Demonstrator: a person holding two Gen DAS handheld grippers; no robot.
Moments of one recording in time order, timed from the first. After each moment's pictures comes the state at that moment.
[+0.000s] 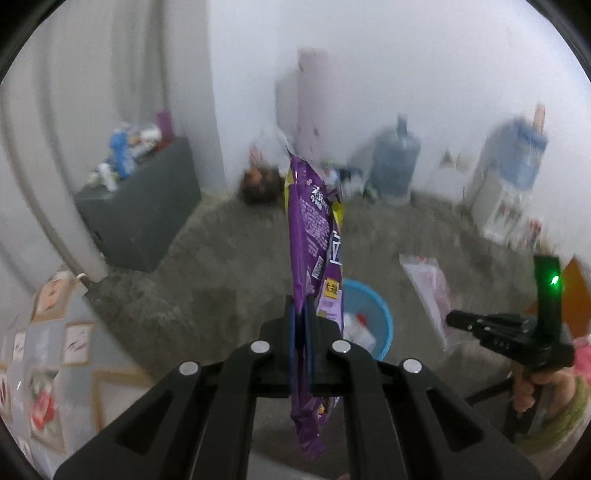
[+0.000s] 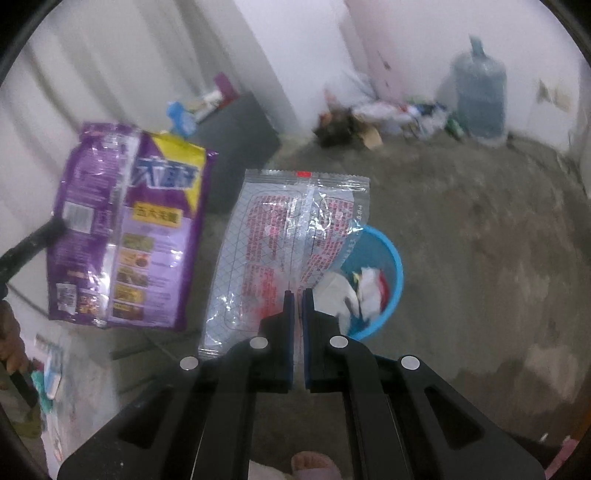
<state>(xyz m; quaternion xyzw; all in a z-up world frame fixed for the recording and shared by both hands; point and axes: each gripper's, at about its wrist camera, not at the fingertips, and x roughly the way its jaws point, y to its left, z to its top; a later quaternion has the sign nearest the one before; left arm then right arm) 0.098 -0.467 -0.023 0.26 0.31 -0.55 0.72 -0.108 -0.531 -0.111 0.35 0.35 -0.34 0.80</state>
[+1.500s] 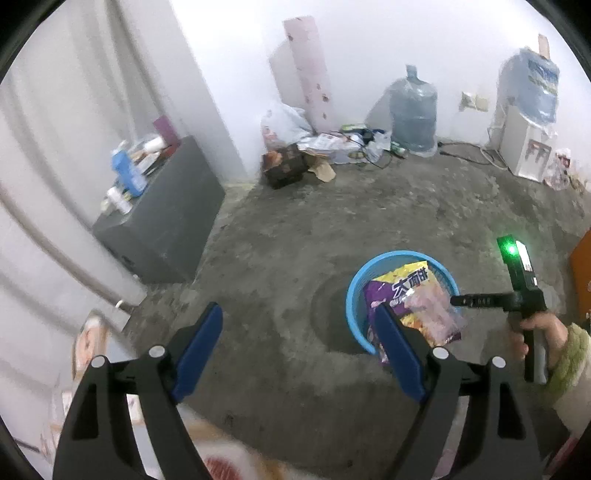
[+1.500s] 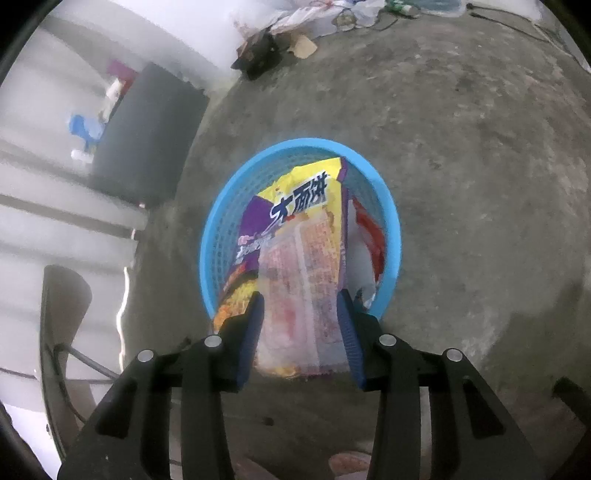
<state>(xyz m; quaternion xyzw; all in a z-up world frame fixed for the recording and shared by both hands) 0.146 -0.476 -0.025 0.36 0.27 -0.51 0.73 -0.094 -0.612 -0.233 0.51 0.37 -0.35 0.69</state>
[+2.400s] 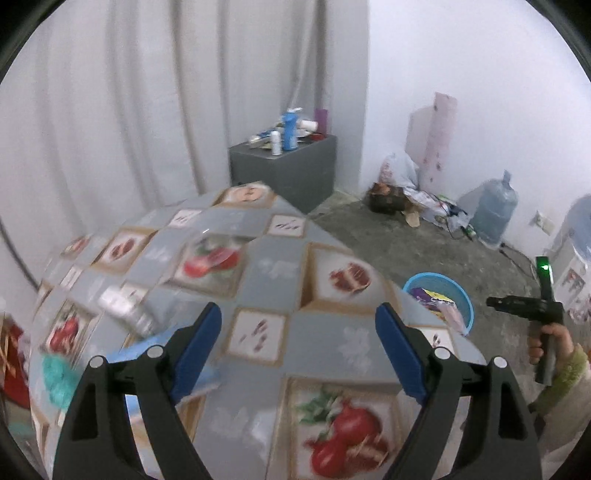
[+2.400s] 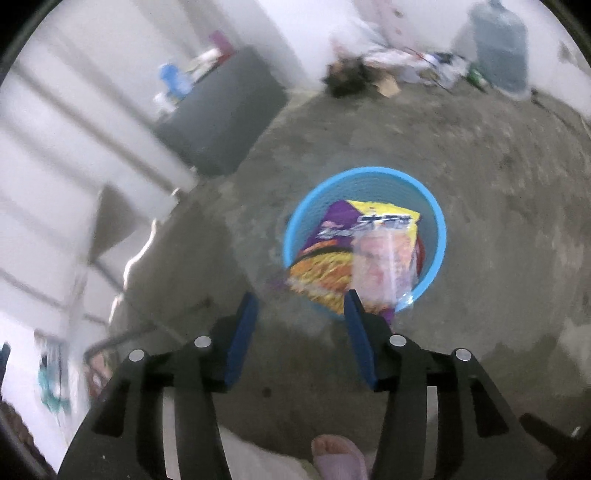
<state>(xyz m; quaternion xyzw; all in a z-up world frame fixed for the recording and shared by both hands) 0.131 -0.156 0.019 0.14 0.32 -0.37 0.86 -0.070 -0.511 -0.116 0.37 0.39 -0.27 0.80</state>
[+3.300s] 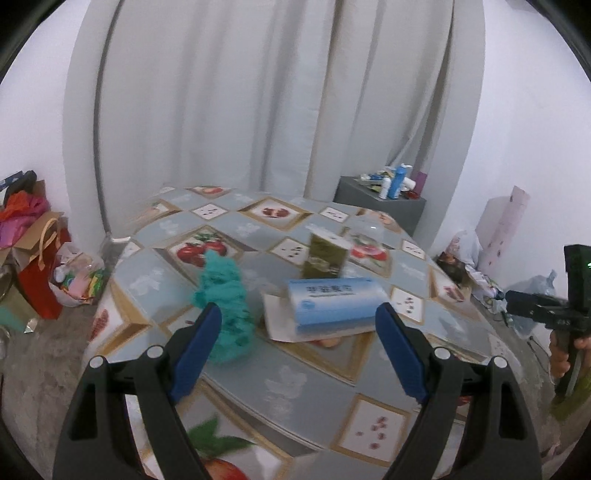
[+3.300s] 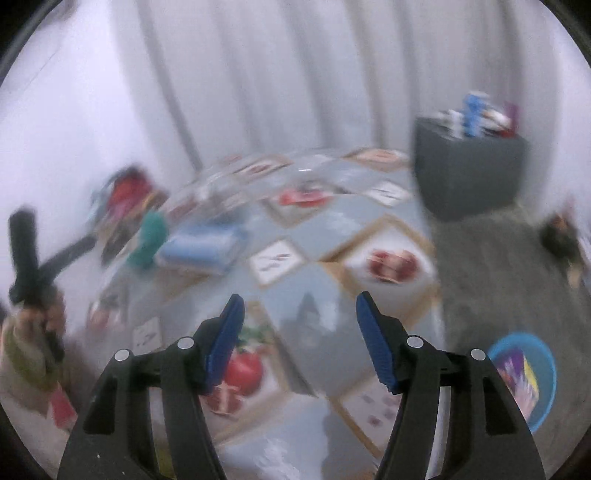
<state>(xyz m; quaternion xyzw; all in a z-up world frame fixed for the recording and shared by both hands) 0.146 0.071 0.000 -0.02 0.29 -0.23 0.93 0.119 -0.257 -0.007 0.05 0.40 0.10 0.91</state>
